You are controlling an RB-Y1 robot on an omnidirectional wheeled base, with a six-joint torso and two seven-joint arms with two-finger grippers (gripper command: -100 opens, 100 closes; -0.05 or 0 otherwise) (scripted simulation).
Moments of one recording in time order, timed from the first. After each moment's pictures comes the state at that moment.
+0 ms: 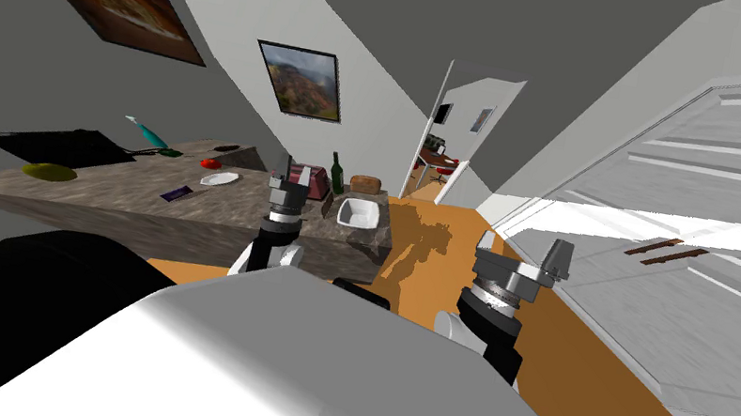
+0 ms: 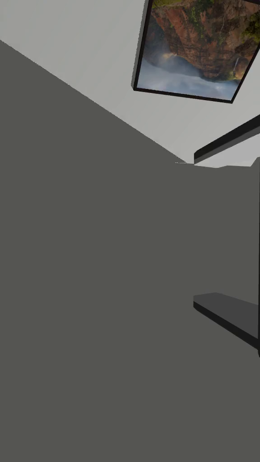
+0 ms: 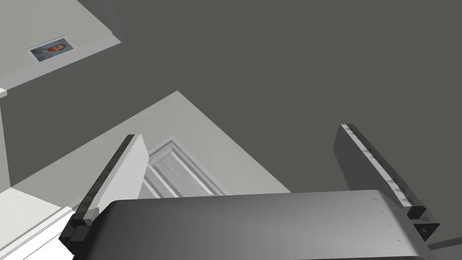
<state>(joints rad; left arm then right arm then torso) 0.52 0.04 0.06 -2.31 -0.03 -0.61 0.04 0.54 0.00 0.01 -2.28 -0.07 -0.56 -0.12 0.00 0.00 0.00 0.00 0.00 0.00</state>
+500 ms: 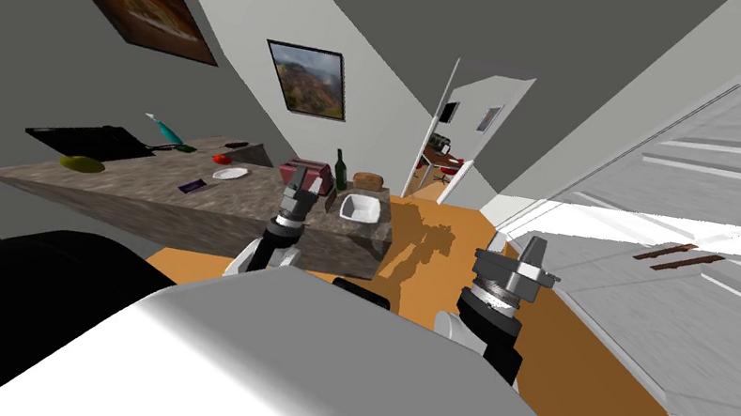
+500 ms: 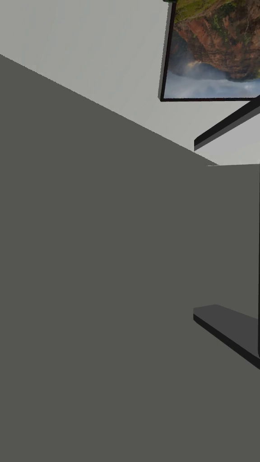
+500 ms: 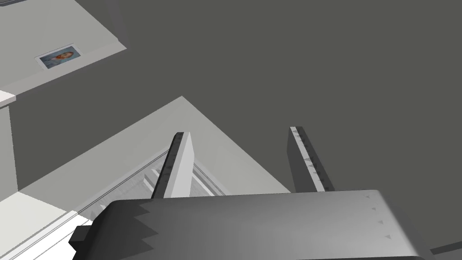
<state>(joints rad) 0.52 0.18 0.05 -2.23 -0.10 -0.66 0.09 0.54 0.00 0.01 -2.28 -0.07 -0.56 -0.12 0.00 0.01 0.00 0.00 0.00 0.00</state>
